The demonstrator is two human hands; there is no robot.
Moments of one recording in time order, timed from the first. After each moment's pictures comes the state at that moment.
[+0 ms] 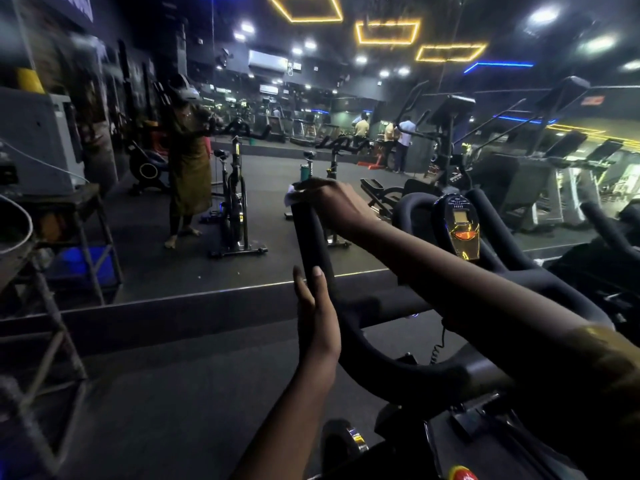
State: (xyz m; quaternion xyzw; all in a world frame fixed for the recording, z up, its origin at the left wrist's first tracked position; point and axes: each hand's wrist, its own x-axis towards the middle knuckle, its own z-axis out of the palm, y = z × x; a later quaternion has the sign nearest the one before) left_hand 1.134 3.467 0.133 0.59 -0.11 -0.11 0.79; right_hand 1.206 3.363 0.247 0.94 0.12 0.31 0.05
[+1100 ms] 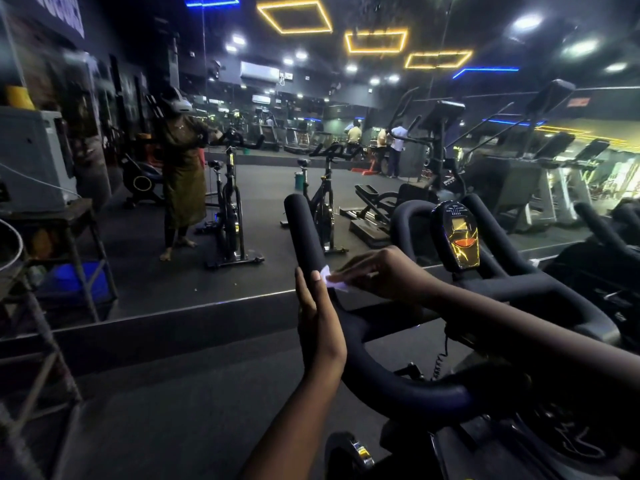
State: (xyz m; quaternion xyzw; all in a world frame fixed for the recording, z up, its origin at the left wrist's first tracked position) left_hand 1.142 3.462 0.145 0.61 -0.11 -0.07 0.78; right_hand 1.128 3.318 0.198 0.95 0.18 0.21 -0.14
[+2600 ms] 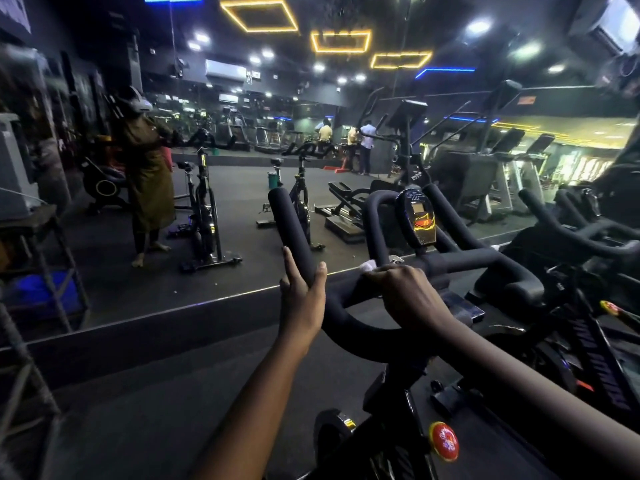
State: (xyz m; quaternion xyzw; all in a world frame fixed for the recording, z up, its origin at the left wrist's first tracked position) left_hand 1.134 3.493 0.149 0.72 -0.24 -0.08 0.65; right_hand 1.041 3.360 0.169 0.96 -0.10 0.26 0.05
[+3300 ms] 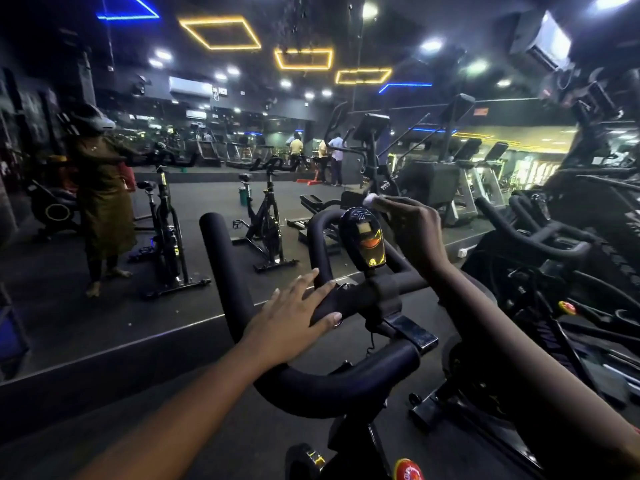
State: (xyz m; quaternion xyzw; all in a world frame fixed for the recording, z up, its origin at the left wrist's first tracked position) left_hand 1.149 3.433 0.164 0.80 -0.58 0.05 0.14; right_hand 1.039 3.229 0.246 0.83 -0.06 0.55 0.03
